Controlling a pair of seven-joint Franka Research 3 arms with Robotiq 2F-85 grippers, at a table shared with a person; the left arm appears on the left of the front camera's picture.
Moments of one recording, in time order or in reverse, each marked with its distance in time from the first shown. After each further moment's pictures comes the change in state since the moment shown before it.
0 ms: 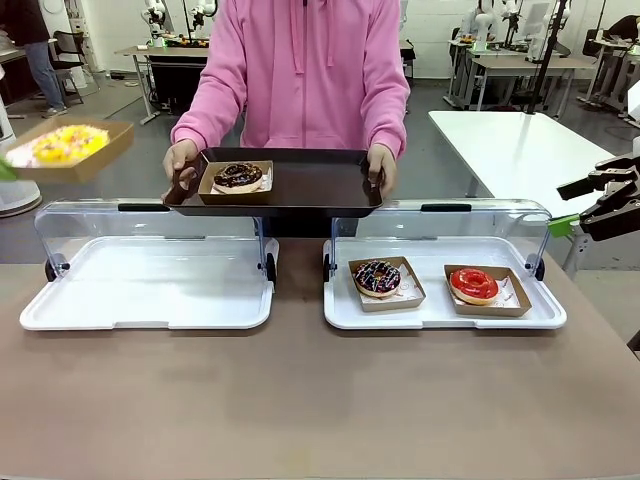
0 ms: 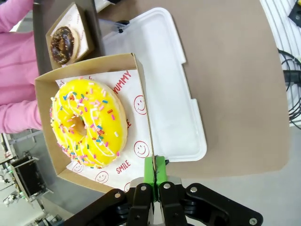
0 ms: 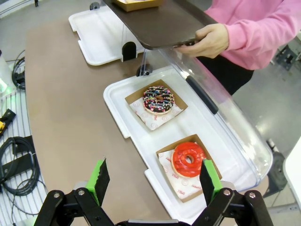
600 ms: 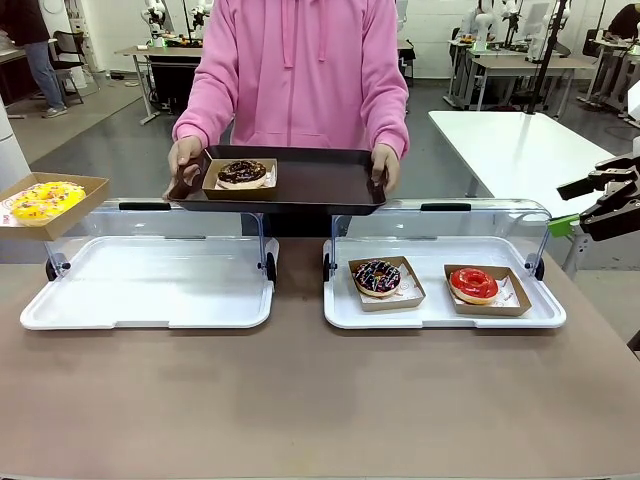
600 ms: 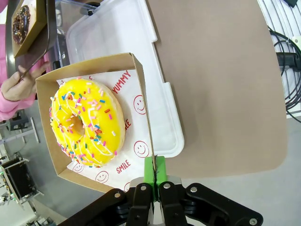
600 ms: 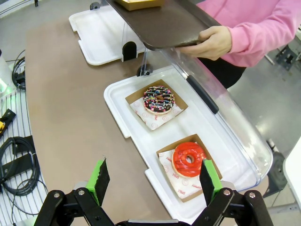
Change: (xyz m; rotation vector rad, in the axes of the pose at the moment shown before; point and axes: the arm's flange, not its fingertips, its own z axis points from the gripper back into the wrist) left arm -0.070 -0.069 -0.059 -0.034 -0.017 0.010; right arm 0.000 0.000 0.000 0.000 0.000 0.000
